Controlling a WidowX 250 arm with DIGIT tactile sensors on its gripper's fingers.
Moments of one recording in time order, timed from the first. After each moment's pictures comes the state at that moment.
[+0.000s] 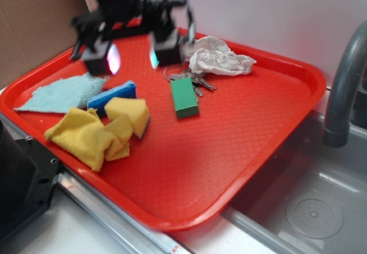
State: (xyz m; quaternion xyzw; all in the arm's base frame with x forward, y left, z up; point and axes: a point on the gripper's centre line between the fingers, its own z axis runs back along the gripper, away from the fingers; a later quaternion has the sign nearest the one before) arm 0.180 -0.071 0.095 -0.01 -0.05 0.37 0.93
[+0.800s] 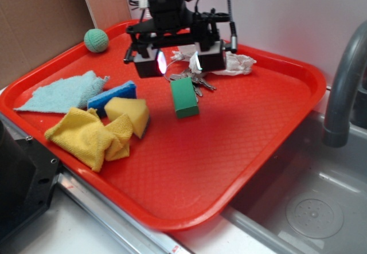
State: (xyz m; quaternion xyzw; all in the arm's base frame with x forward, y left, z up) arm 0.246 -0.066 0.076 -0.02 -0.07 0.36 0.93
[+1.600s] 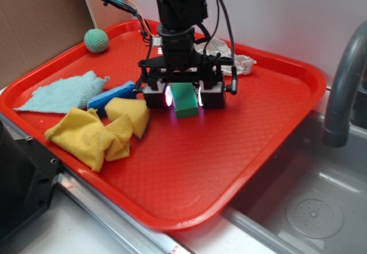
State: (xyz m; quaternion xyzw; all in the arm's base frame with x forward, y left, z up) arm 0.255 -0.070 0.020 0.00 0.00 0.34 0.94
